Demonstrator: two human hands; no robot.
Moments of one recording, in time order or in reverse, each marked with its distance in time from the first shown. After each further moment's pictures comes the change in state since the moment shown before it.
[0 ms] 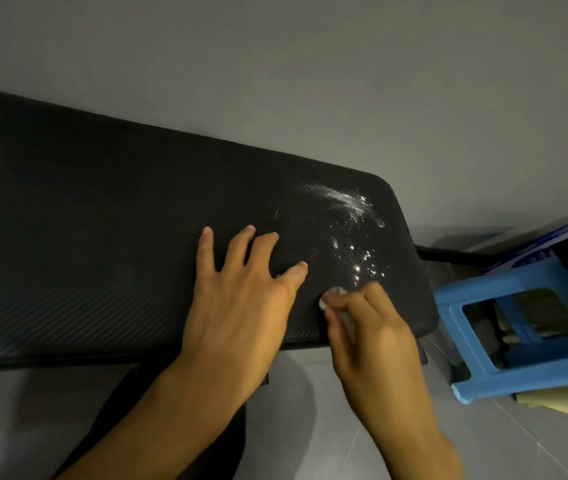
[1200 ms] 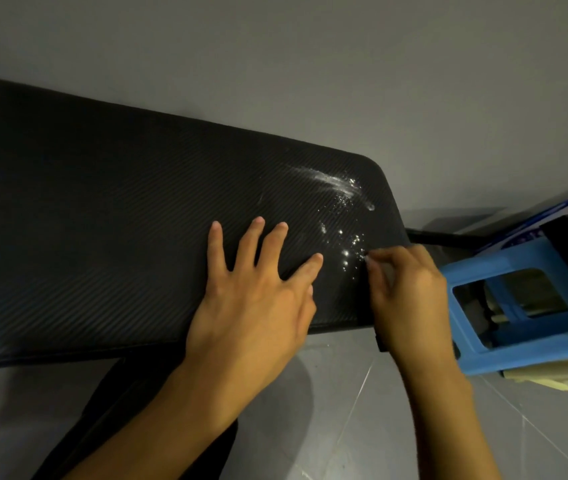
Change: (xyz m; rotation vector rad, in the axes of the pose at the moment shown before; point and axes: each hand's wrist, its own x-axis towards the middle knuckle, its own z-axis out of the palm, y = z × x) left_hand -0.001 0.020 0.011 0.050 -0.007 0.082; right_hand 0.032 0.053 -0.014 -0.118 0.081 0.229
